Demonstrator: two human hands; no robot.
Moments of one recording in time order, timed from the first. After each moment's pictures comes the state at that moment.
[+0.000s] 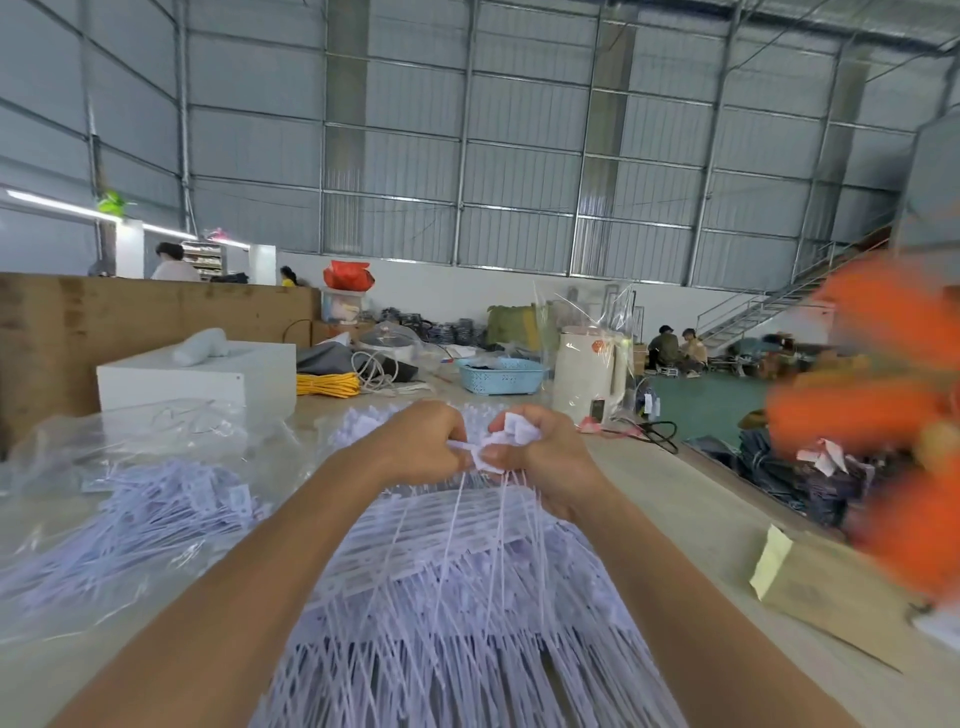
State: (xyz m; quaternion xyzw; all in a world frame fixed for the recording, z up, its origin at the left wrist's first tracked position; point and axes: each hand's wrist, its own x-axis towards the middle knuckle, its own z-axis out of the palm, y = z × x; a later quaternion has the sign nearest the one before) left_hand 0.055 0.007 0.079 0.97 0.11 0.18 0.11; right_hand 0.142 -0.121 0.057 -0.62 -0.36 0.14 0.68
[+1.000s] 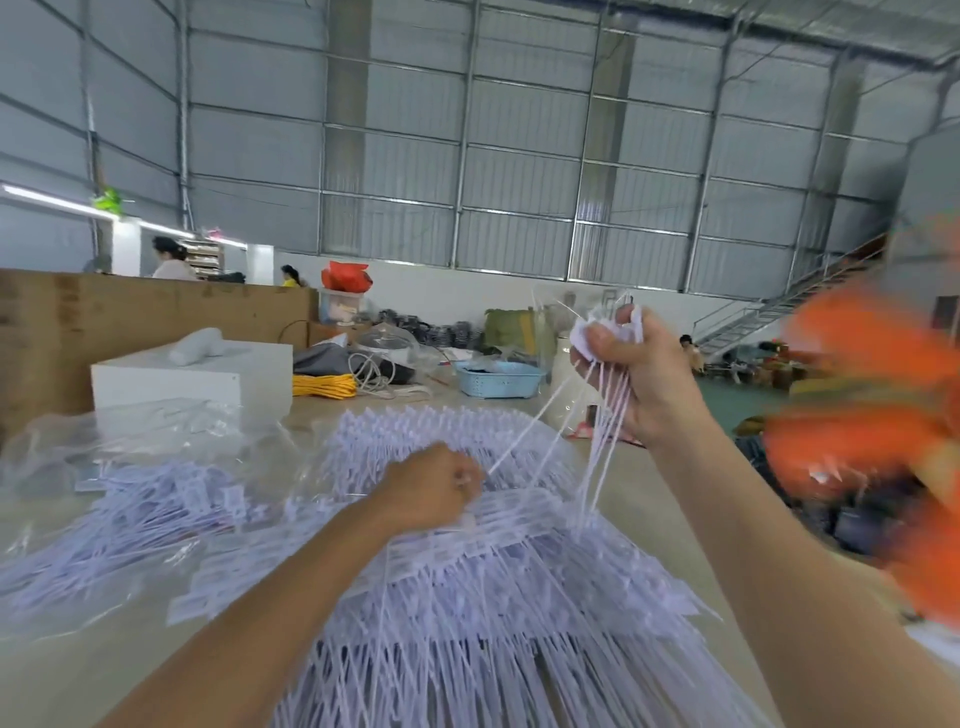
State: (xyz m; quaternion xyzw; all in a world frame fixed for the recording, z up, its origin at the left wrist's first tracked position) left_hand 0.061 0.003 0.036 0.96 0.11 0.17 0.21; right_hand 0.165 -0.173 0.136 -0.42 -0.33 0.10 0.84
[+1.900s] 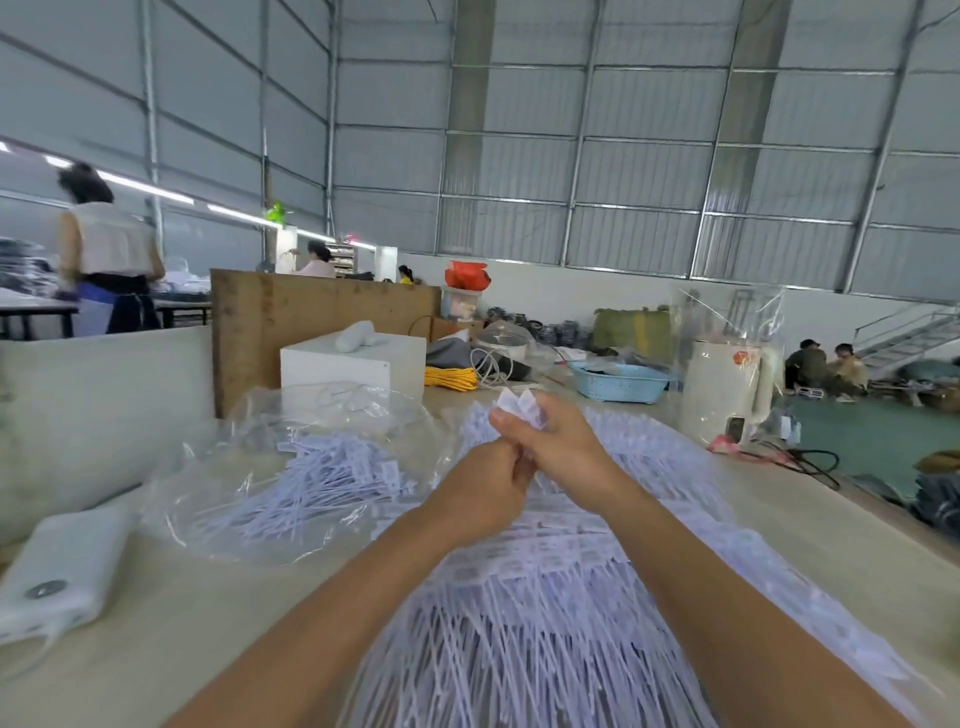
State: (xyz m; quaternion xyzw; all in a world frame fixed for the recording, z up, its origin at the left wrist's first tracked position) left_hand -0.017 0.025 0.034 0.90 0.19 0.28 0.26; right_hand 0.076 -0.032 0.062 -0.64 -0.53 0.11 0.55
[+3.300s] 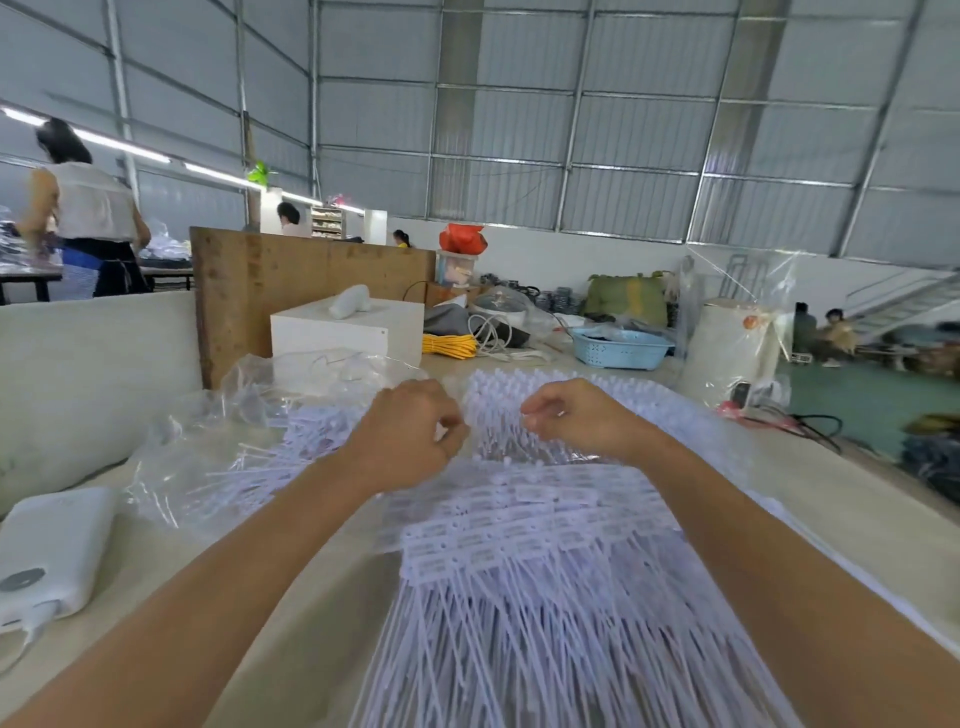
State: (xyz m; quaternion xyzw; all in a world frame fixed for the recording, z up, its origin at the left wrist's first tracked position) left_hand -0.059 0.104 0.028 0.93 0.17 0.31 0.05; right_hand 0.125 -0.010 0.054 -0.76 -0.55 0.08 0.34
